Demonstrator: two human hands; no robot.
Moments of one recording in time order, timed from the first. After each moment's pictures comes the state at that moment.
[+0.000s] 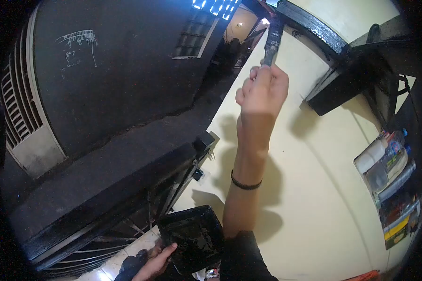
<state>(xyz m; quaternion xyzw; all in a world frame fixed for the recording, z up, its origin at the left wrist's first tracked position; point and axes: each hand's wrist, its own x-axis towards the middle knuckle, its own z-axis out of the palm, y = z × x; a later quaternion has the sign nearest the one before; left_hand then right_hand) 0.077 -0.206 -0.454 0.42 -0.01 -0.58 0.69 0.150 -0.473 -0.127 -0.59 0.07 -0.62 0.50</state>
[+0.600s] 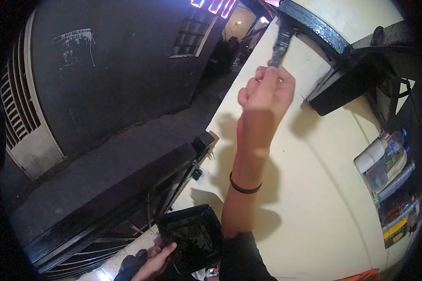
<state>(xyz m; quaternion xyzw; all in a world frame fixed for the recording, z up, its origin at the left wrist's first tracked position) 0.080 -0.207 -0.467 0.43 -0.05 -0.57 0.70 0.143 -0.469 -0.131 -0.59 0.05 -0.63 0.51</state>
